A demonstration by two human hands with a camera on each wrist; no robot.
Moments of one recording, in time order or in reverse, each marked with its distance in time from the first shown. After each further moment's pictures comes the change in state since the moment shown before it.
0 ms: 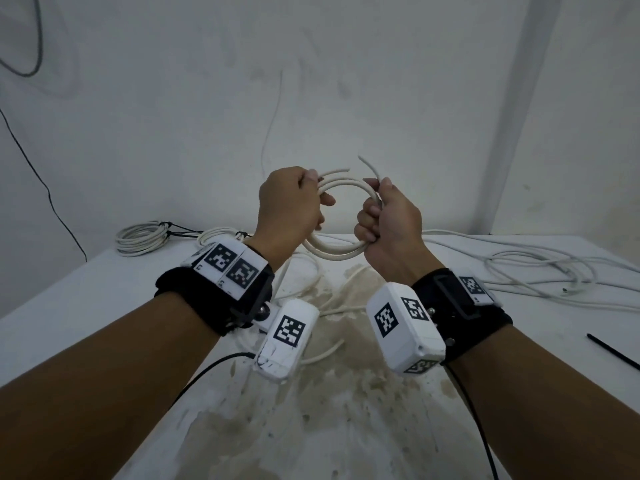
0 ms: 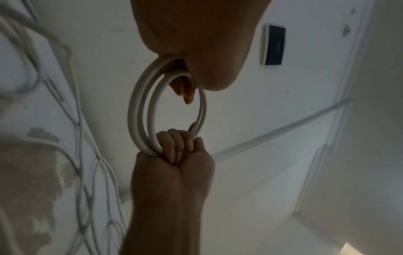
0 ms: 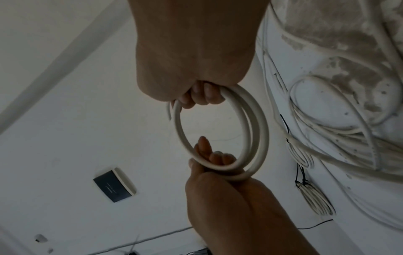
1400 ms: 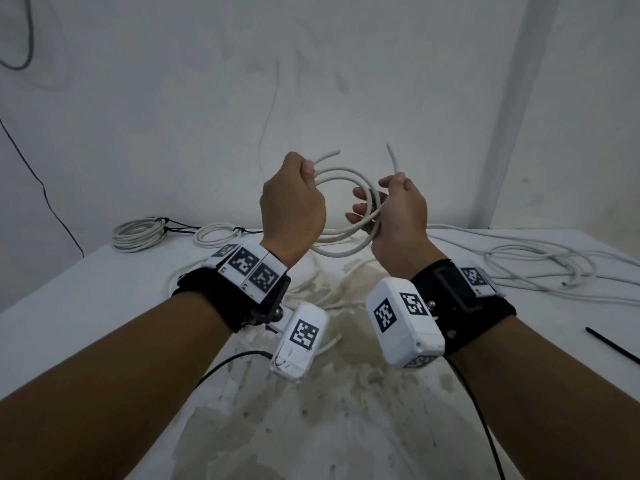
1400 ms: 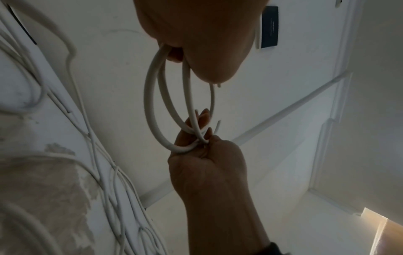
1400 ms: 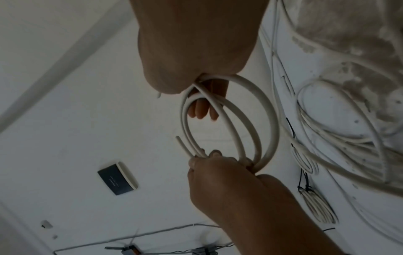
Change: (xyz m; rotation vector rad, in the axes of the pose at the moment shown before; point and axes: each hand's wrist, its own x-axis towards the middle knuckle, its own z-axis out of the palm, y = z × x) left_hand -0.001 -0.013 0.014 0.291 0.185 0.186; right_hand 0.001 -0.005 -0.001 -0.099 0.107 -0.104
